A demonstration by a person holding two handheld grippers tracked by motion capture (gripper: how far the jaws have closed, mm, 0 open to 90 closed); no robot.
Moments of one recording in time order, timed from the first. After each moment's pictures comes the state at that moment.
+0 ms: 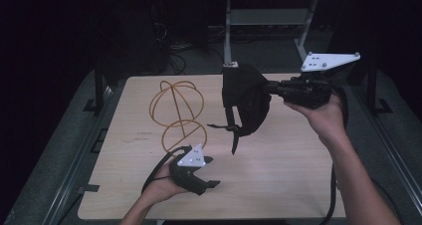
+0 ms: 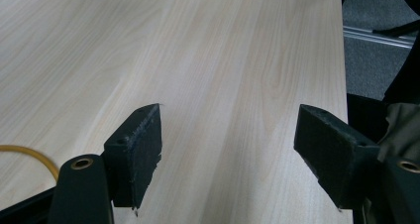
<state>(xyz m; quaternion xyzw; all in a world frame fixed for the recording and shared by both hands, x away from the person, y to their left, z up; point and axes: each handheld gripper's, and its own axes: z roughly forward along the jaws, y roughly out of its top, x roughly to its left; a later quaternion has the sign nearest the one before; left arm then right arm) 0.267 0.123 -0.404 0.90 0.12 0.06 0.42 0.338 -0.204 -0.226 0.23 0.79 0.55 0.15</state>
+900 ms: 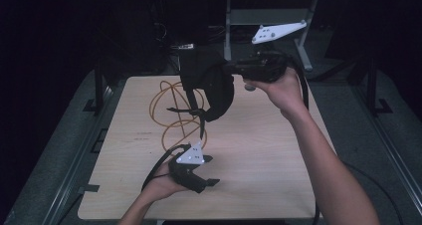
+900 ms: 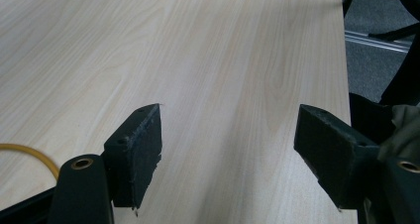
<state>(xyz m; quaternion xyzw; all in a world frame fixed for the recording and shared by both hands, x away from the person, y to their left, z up) 0.274 0.126 -0.406 0.90 0.12 0.05 0.42 0.381 -0.119 -0.191 0.19 0.80 0.55 0.12</state>
